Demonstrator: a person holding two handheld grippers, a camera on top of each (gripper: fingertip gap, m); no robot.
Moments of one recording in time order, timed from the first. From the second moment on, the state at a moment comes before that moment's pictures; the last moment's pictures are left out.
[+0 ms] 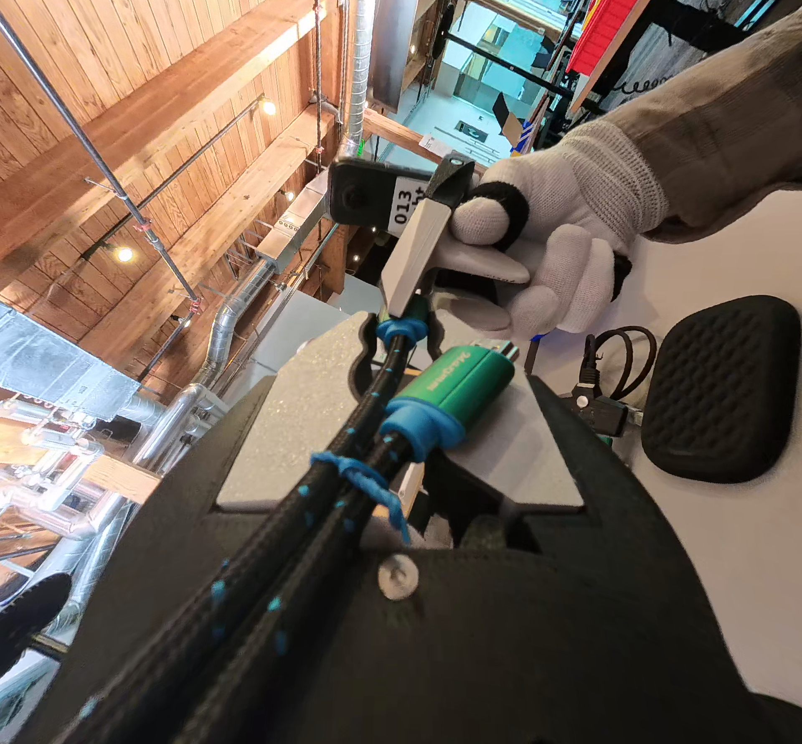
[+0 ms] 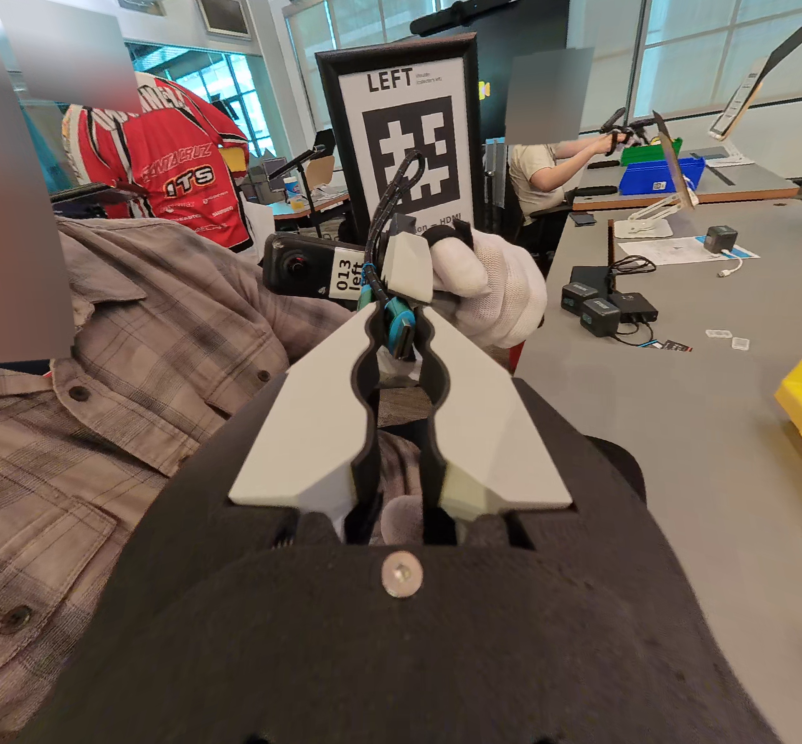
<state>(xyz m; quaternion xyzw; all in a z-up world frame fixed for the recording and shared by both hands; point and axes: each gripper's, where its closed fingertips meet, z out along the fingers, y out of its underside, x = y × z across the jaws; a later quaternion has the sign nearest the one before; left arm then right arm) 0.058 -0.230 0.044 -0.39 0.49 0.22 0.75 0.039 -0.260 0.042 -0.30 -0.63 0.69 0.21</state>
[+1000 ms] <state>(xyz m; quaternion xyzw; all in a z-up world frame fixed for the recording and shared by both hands) 0.051 -0.233 0.057 -0.39 0.45 0.21 0.78 0.046 -0.227 0.045 -0.33 -0.62 0.65 0.28</state>
